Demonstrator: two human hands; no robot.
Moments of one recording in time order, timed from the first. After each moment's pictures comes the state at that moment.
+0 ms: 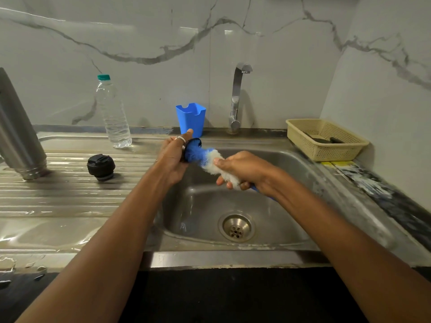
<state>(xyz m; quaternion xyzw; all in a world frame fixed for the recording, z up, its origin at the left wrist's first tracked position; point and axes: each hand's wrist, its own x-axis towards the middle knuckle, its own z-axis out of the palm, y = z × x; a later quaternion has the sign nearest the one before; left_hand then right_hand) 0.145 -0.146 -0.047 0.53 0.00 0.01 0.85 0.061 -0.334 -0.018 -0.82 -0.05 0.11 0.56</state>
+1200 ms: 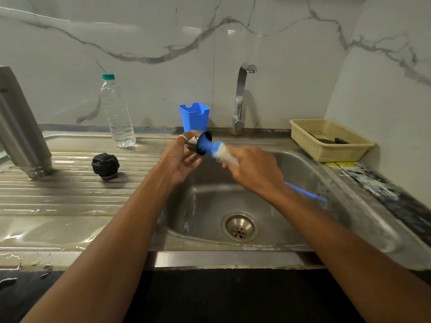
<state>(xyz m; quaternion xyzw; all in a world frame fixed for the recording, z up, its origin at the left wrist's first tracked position) 0.124 -0.150 -0.036 0.52 0.07 -0.04 0.85 0.074 -0.342 -0.039 -0.94 -0.16 -0.29 0.10</state>
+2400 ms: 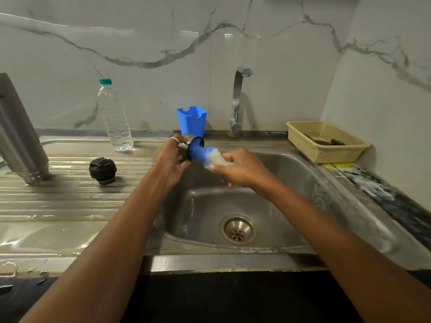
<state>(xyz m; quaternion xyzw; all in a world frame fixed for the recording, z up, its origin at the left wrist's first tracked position) 0.126 -0.146 -0.035 0.49 0.08 0.02 0.87 0.064 -0.326 -0.018 -0.92 -0.08 -0.07 0.37</state>
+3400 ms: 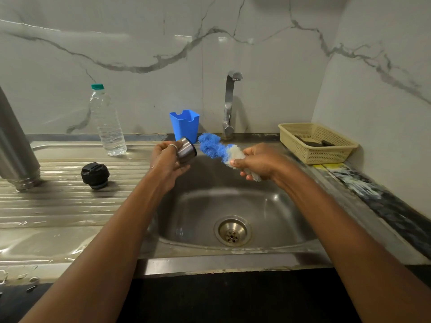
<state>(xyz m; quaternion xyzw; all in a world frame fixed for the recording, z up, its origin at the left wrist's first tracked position) 0.127 -0.153 -0.036 0.55 0.10 0.05 0.82 0.064 -0.376 0.002 -0.88 0.02 -0.01 0.48</state>
